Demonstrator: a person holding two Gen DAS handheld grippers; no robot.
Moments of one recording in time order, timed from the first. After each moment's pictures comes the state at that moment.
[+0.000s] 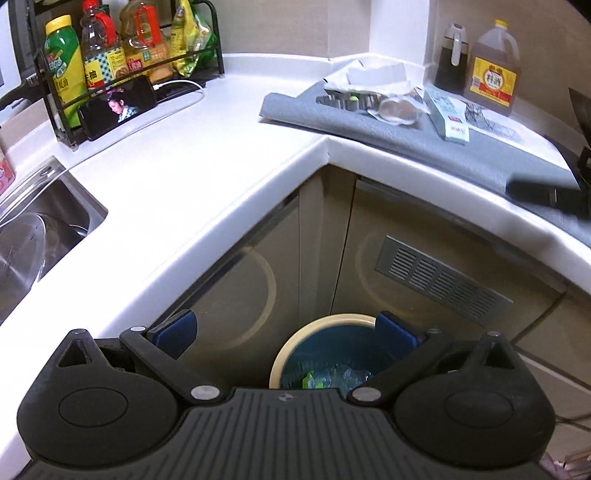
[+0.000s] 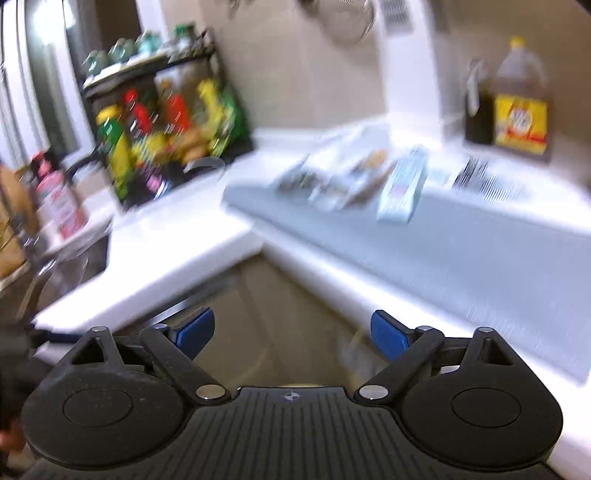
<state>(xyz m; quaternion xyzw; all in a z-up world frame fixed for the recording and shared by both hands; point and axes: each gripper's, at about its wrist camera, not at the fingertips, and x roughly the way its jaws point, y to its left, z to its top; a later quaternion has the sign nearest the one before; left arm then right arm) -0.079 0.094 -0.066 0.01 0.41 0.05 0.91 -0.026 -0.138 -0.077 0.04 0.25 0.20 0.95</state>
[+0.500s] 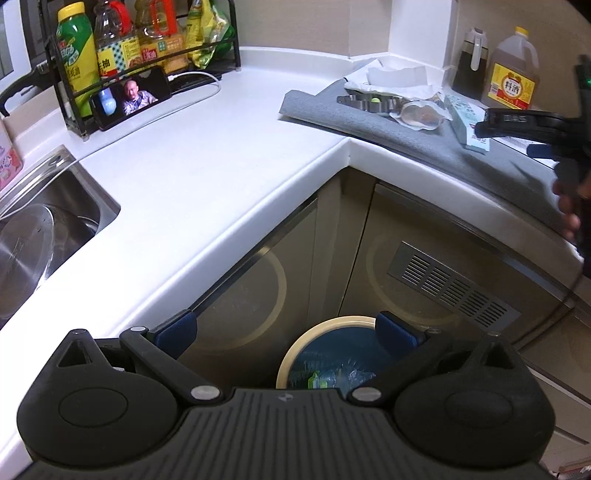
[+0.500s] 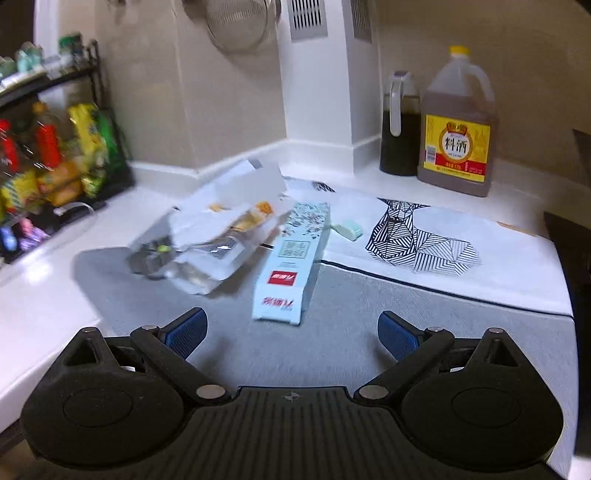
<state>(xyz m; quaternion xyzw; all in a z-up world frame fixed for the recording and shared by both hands) -0.069 0.108 -0.063 0.00 0.42 0.07 0.90 0.126 -0.138 -0.091 0.02 0.26 0.05 0.96</state>
